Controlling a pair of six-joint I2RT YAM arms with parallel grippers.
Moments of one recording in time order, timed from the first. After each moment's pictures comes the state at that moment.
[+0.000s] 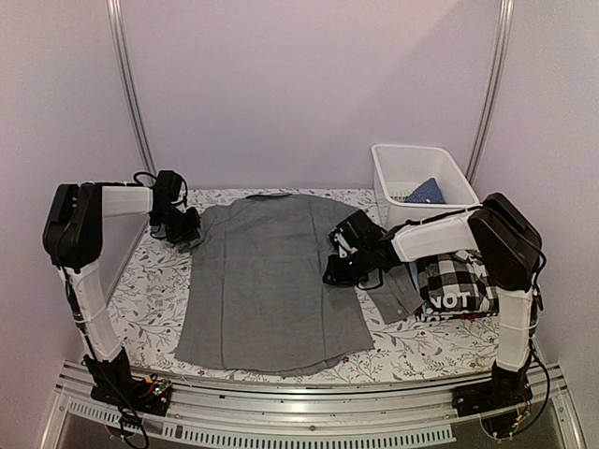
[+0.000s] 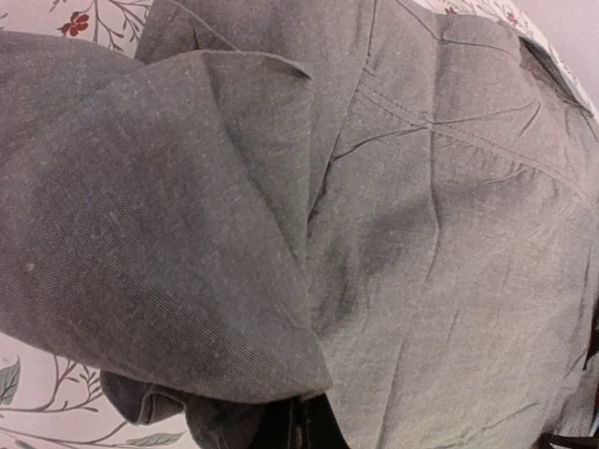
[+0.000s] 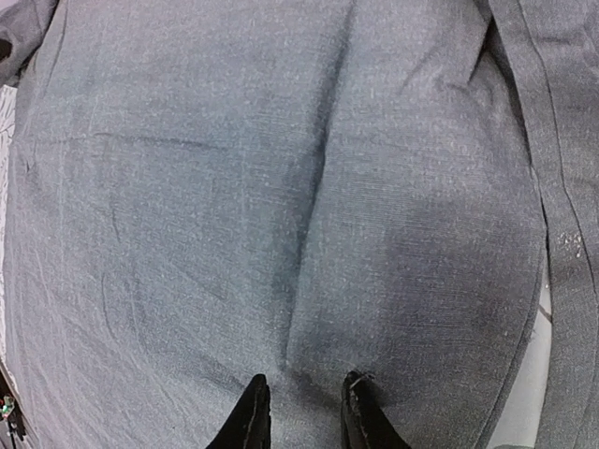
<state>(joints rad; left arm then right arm) -0.10 1.98 1.36 -0.44 0.14 -0.49 0.75 2.05 1.27 -0.17 -0.13 0.57</state>
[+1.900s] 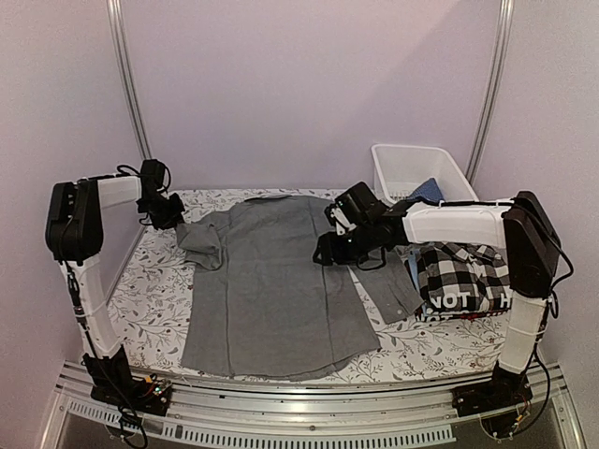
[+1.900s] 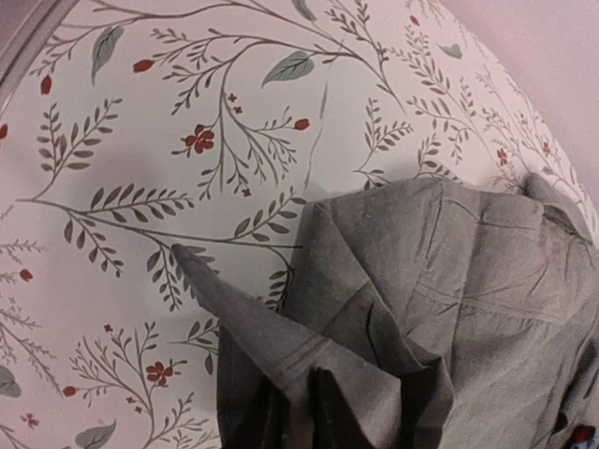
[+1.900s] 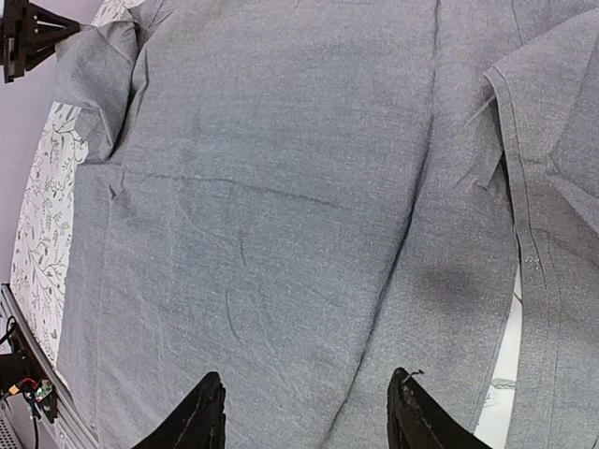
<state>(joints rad) 0.02 2.07 1.55 -0.51 0.11 -0.54 0.79 1.92 1.41 -0.37 -0.11 0.53</state>
